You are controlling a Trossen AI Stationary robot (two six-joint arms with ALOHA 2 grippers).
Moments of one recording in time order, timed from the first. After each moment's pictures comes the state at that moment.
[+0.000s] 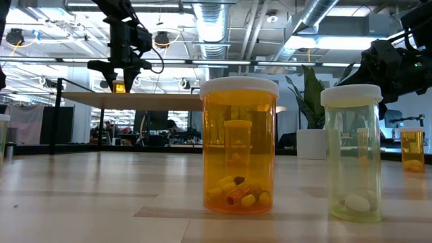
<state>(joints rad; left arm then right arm) 1.08 1.62 1.57 -1.33 -0.06 -0.35 0.10 0.39 0.00 0.12 0.47 0.54</state>
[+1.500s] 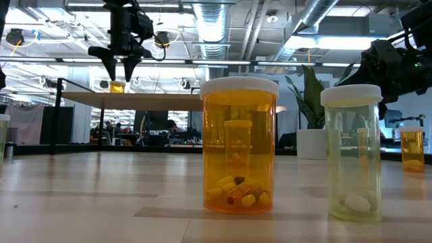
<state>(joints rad) 1.05 1.61 1.70 -1.44 -0.15 -0.33 0.10 0.38 0.00 0.12 0.47 0.54</state>
